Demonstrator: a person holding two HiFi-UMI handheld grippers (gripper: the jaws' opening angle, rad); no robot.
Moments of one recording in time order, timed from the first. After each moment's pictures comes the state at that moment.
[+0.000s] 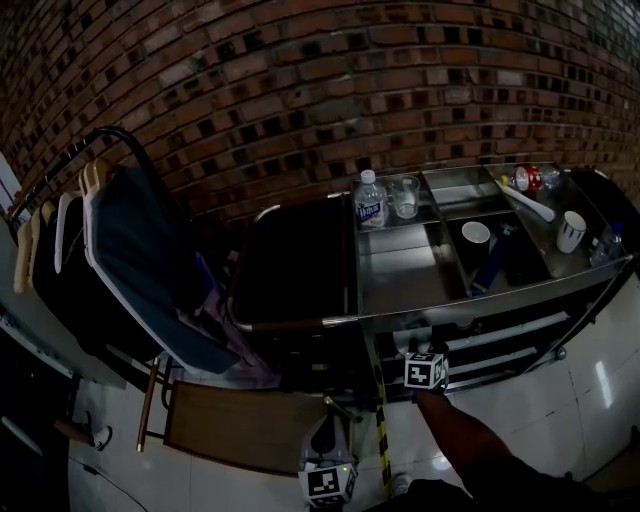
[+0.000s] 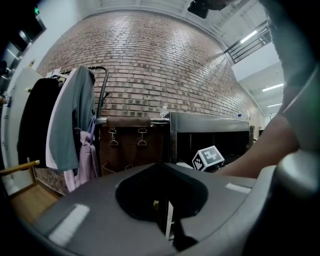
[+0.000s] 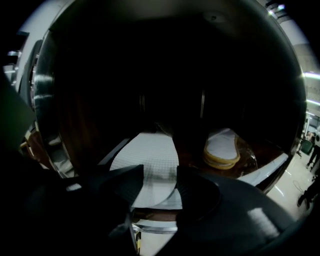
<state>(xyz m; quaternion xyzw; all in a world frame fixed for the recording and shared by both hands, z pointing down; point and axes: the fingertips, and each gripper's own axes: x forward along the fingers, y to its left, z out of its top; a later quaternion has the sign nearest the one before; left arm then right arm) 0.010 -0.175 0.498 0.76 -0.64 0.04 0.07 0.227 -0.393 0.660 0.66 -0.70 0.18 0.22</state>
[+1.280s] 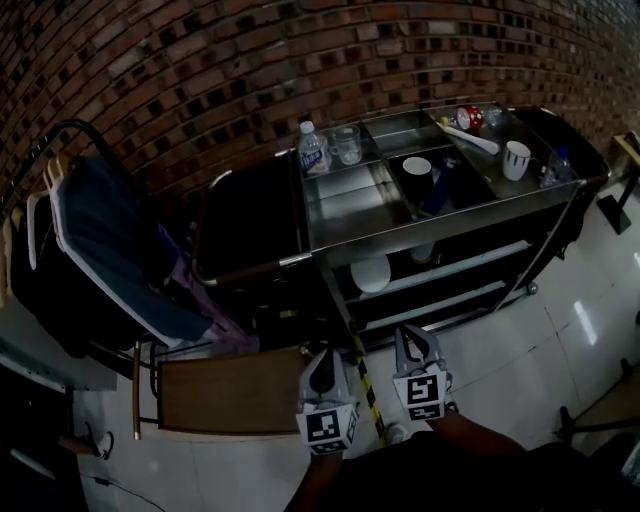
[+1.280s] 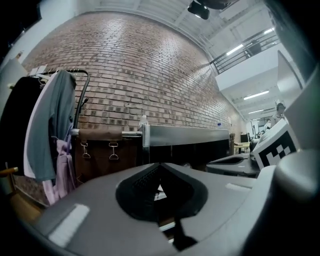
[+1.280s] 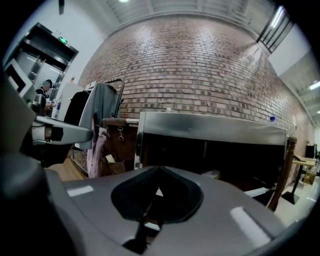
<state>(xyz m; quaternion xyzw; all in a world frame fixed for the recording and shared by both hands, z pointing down) 0.075 -0.167 0.462 0.82 -0.57 0.02 0.03 0.211 -0.188 0.495 0.61 -0.78 0.00 0.11</state>
